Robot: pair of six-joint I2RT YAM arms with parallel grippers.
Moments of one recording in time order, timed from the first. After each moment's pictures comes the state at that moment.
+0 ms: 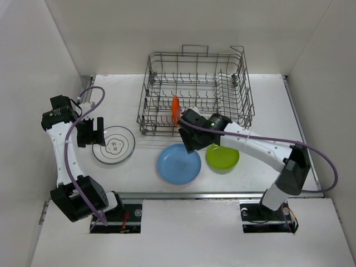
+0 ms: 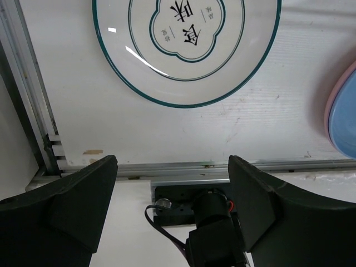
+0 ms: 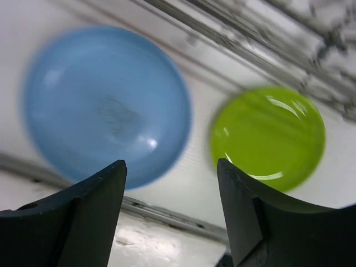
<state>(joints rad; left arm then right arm) 0.41 1.30 1.34 -1.29 0.22 0.34 0.95 1.66 1.49 -1.03 0.34 0.50</state>
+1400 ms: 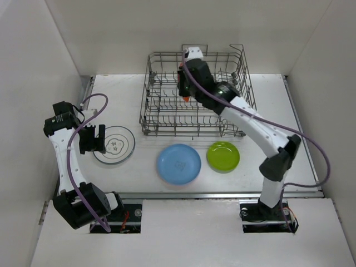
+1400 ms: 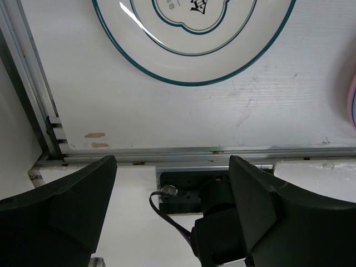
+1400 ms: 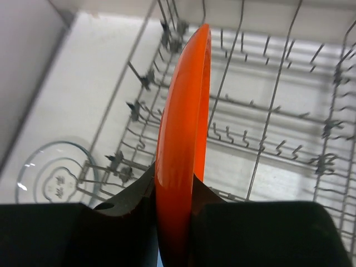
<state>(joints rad) 0.41 1.23 1.26 -1.31 0.16 0.38 0.80 1.88 2.08 -0.66 0.39 0.37</state>
